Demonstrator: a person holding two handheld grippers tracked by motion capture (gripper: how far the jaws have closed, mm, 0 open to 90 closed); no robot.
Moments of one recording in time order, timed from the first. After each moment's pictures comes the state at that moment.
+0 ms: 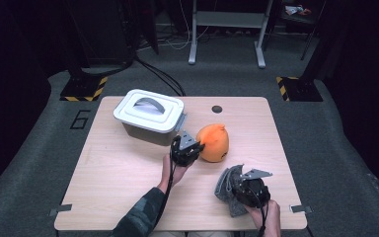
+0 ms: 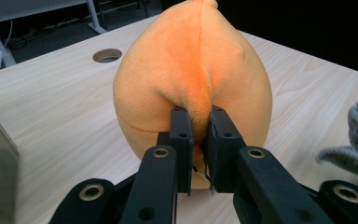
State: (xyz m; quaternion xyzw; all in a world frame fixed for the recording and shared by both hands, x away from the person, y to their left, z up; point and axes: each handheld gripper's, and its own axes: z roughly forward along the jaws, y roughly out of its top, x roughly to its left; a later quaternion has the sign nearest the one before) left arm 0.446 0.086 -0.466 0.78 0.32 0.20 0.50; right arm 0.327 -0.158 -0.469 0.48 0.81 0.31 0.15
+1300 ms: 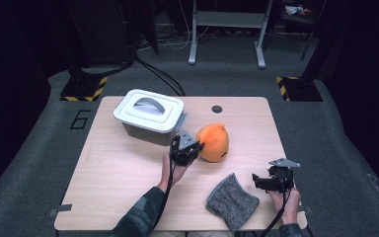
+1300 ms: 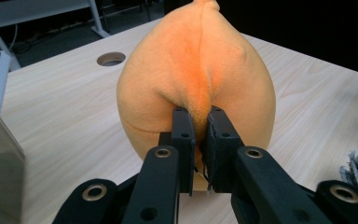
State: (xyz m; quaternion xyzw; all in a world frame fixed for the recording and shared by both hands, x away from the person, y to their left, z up) left arm 0.447 0.088 -0.466 0.78 0.32 0.21 0.50; right arm 0.380 -0.249 -0.501 0.55 0.74 0.31 0.23
